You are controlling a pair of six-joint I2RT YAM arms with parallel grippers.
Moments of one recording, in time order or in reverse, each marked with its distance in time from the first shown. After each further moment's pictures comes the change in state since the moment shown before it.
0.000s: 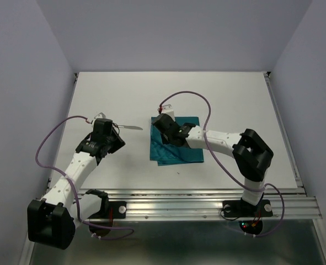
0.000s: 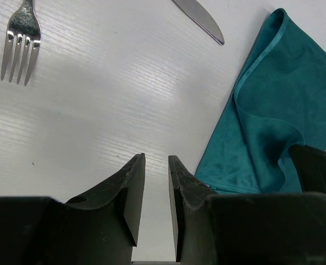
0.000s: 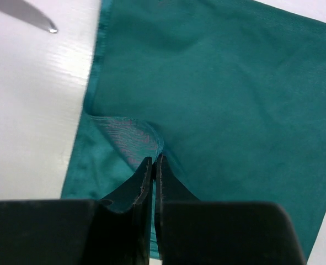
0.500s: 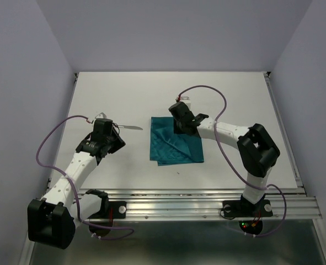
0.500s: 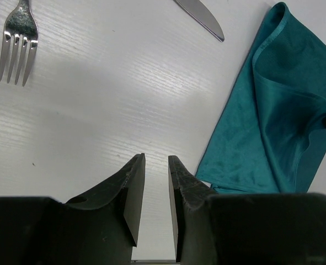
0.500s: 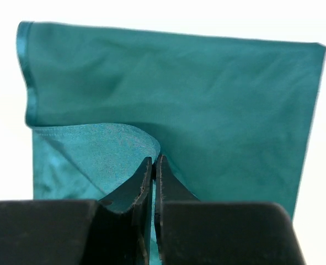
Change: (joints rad) left arm 0.000 0.004 0.000 0.001 0.011 0.015; right arm -0.214 -0.018 -0.064 0.062 -0.123 0.053
